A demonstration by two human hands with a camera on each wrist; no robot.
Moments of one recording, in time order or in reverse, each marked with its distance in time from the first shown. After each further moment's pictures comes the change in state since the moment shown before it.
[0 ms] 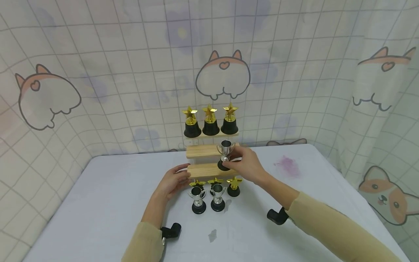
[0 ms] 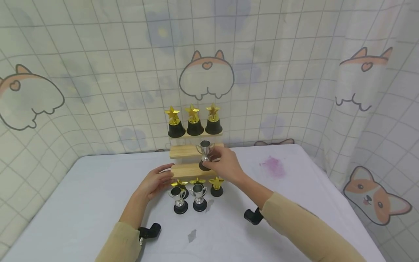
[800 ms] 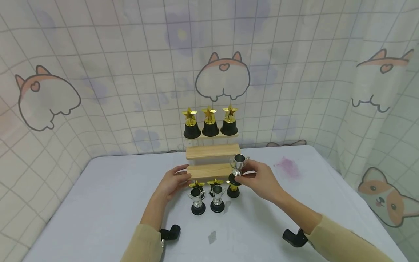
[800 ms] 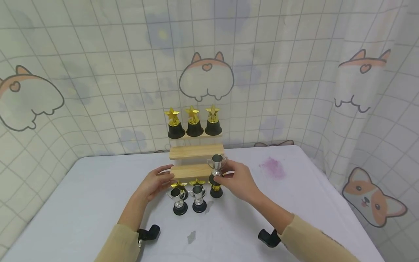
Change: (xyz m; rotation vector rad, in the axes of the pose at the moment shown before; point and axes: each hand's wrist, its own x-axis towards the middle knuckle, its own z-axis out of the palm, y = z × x) left_hand -0.006 0.004 0.003 0.027 -0.006 0.016; right_hand -0.052 0.015 -0.016 0.042 0.015 -0.001
